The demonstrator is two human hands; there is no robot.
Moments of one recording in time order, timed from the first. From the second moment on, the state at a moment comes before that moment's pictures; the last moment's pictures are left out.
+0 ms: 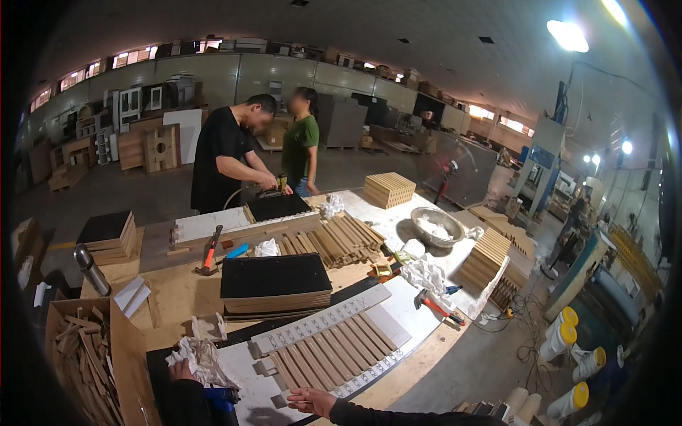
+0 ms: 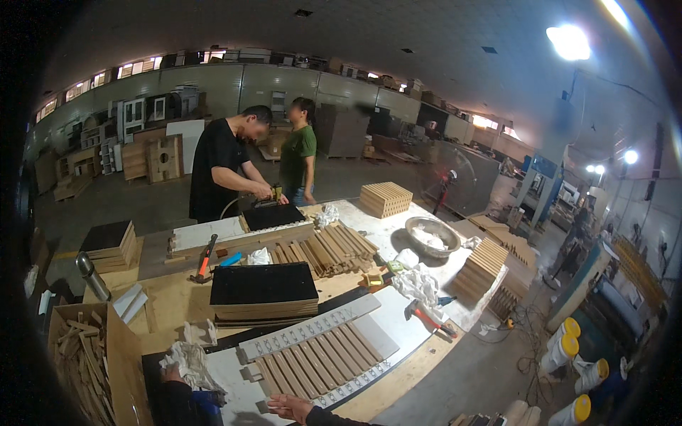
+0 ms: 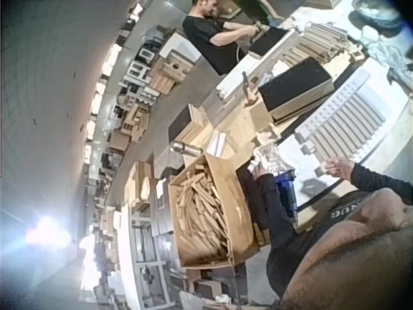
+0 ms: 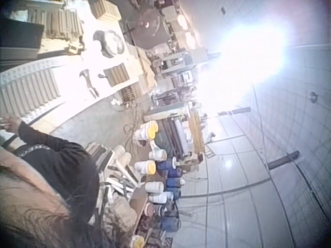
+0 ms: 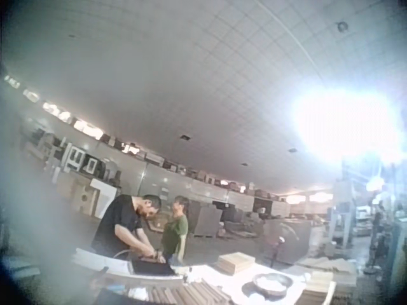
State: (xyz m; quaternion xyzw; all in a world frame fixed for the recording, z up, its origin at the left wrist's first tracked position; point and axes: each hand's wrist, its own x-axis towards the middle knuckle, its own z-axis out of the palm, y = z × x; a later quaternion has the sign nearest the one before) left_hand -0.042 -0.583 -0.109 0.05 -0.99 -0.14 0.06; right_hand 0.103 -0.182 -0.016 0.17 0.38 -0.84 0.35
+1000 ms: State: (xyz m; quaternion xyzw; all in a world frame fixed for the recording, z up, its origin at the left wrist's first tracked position) left_hand 0.115 -0.307 -0.006 -0.16 -0.85 -0.49 -0.09; right_hand 0.189 -0.039 -0.053 -0.02 0.75 -0.52 0.41
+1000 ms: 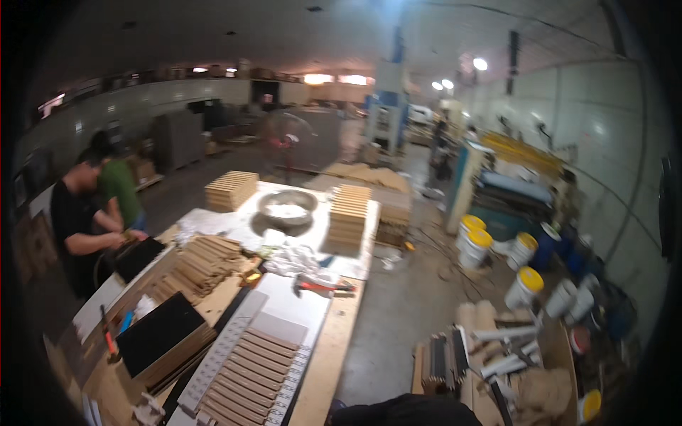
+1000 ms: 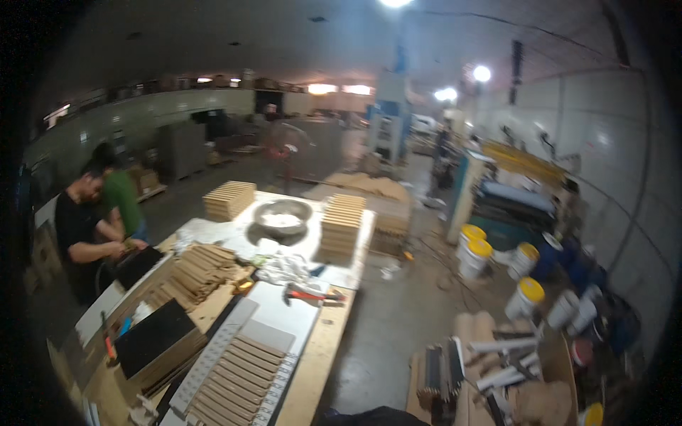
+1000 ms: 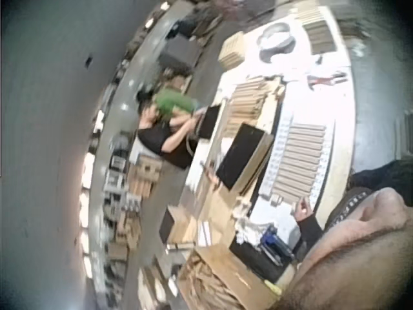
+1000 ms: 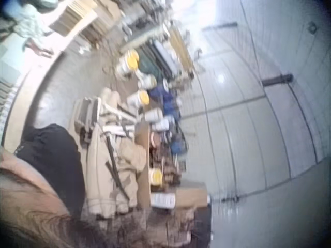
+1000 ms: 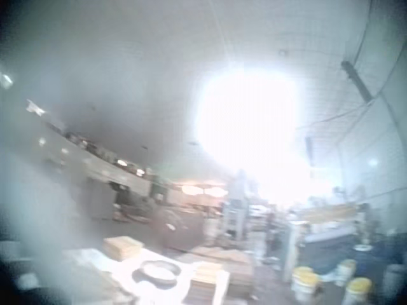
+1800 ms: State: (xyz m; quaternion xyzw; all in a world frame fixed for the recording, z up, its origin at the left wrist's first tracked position) left_hand 0.093 -0.259 -0.026 -0.21 -0.83 -0.49 -0.14; right_hand 0.262 -0.014 -0.059 0.08 0.73 -0.52 0.43
